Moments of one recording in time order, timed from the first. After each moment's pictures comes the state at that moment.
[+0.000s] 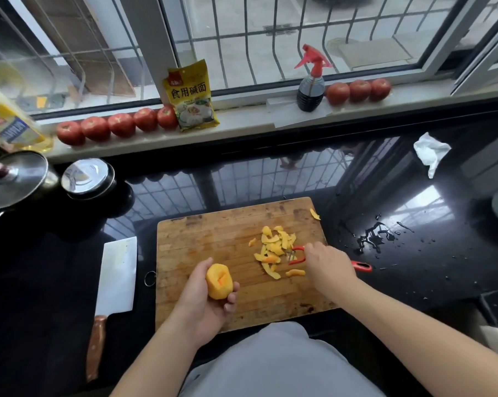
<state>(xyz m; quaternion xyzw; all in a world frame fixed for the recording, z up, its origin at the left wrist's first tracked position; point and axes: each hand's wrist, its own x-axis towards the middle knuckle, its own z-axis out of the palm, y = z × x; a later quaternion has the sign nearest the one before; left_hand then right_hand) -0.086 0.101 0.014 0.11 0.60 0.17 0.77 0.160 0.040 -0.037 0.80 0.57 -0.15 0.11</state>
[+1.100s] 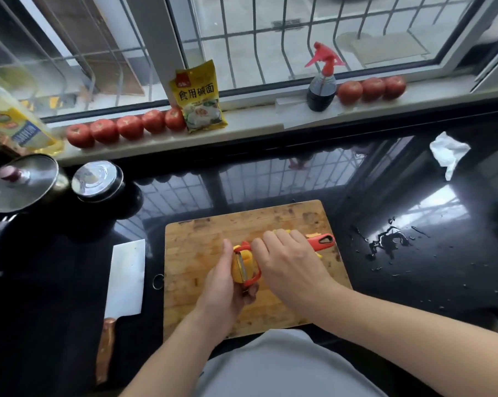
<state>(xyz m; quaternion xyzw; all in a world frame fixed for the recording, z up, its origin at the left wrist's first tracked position) -0.056 0.108 0.026 0.27 0.53 0.21 0.77 0.087 0.072 0.037 0.63 0.77 0.06 -0.08</state>
